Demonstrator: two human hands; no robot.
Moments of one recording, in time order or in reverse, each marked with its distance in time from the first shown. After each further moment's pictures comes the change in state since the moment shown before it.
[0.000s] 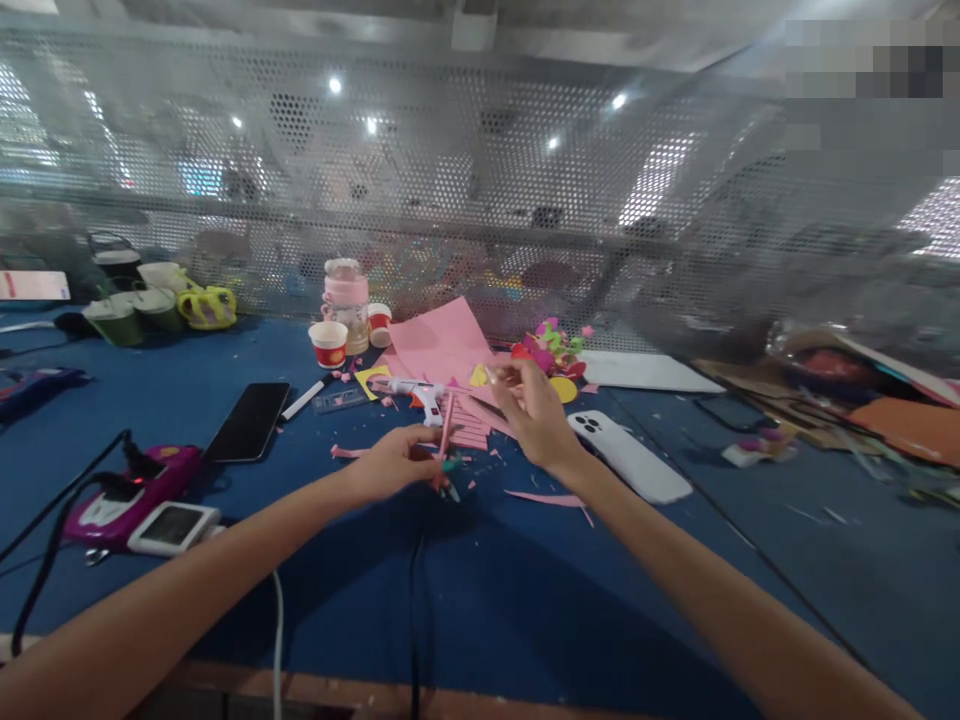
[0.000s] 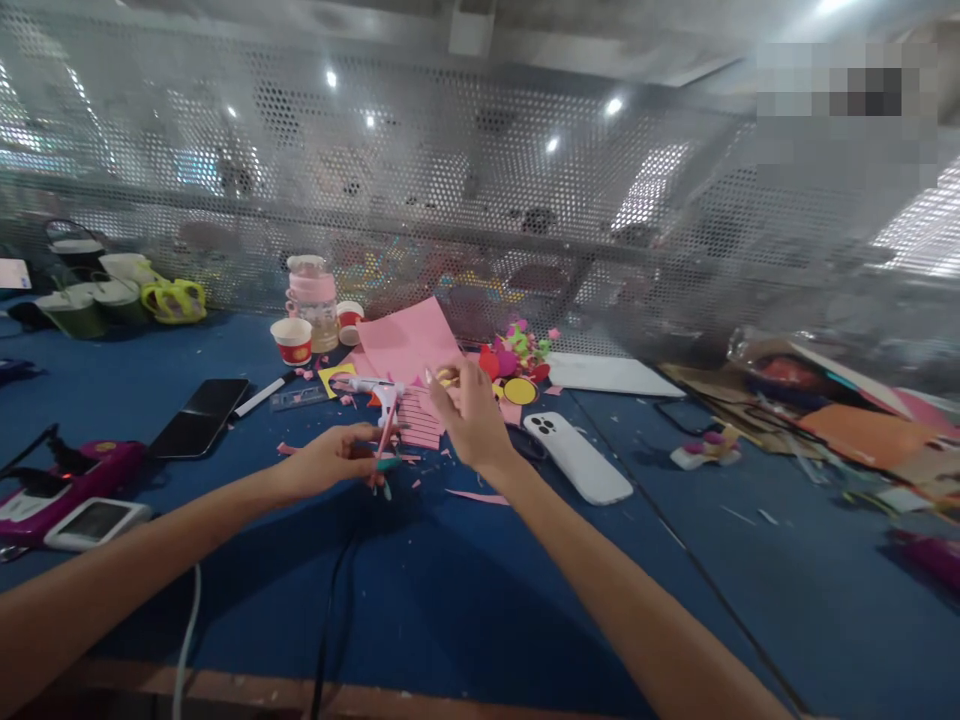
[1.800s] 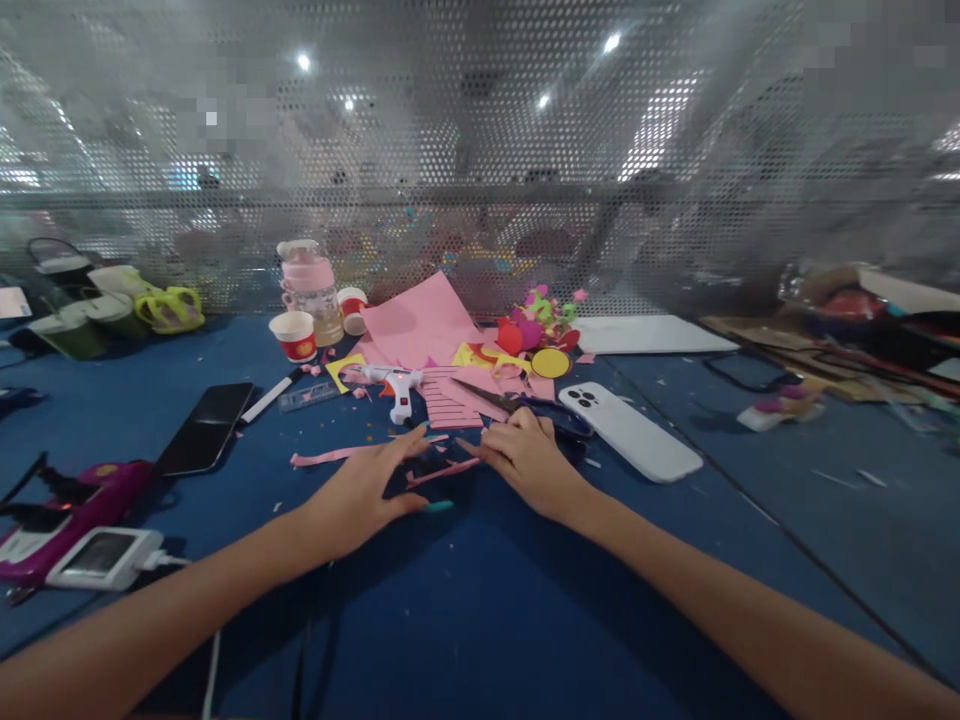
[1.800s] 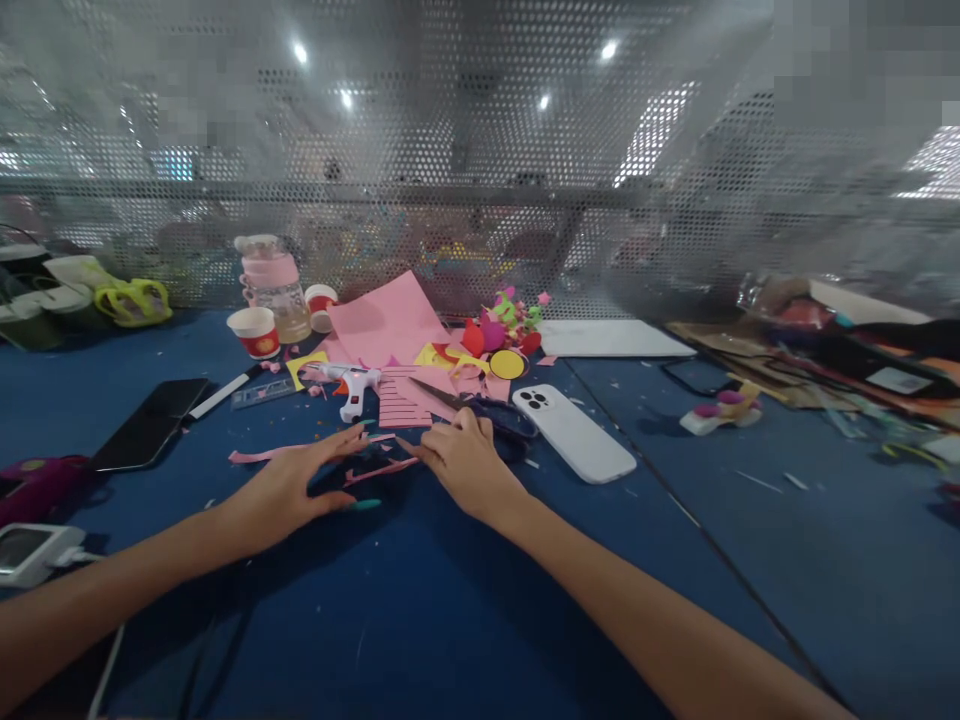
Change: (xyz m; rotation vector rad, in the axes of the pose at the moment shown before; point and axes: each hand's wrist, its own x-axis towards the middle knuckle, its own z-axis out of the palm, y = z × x) left_hand -0.011 -0.009 0.013 0.890 0.029 0.081; right_hand -0.054 0.043 -0.005 -0.372 -0.471 -0.124
